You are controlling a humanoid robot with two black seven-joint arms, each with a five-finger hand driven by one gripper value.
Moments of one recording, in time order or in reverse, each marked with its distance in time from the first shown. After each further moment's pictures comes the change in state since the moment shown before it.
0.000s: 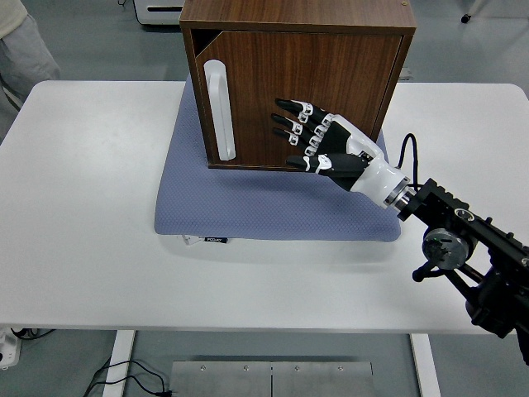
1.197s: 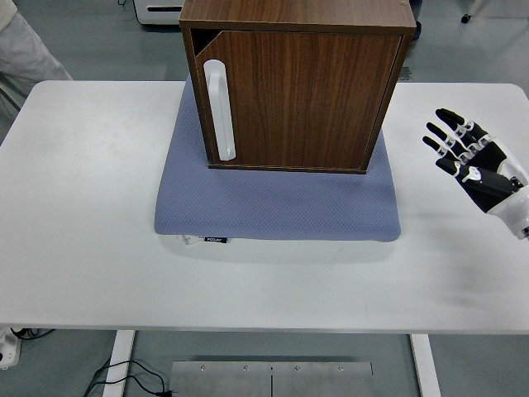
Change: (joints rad) left arm 0.000 0.000 0.000 0.000 0.000 0.000 0.000; right arm -0.358 -0.252 0.382 0.089 0.059 0.005 0.008
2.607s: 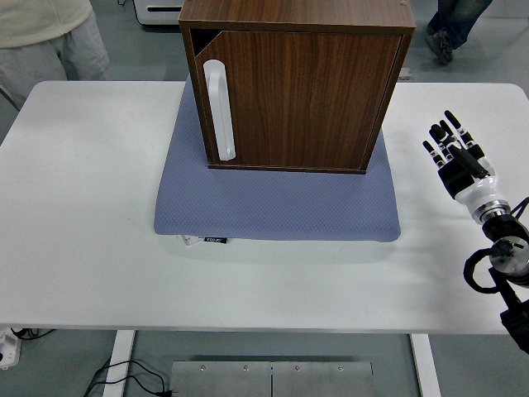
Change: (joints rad) left arm 0.000 0.000 0.000 0.000 0.000 0.000 0.000; right arm 0.217 0.301 0.119 -0.412 0.163 -0.221 -0.146
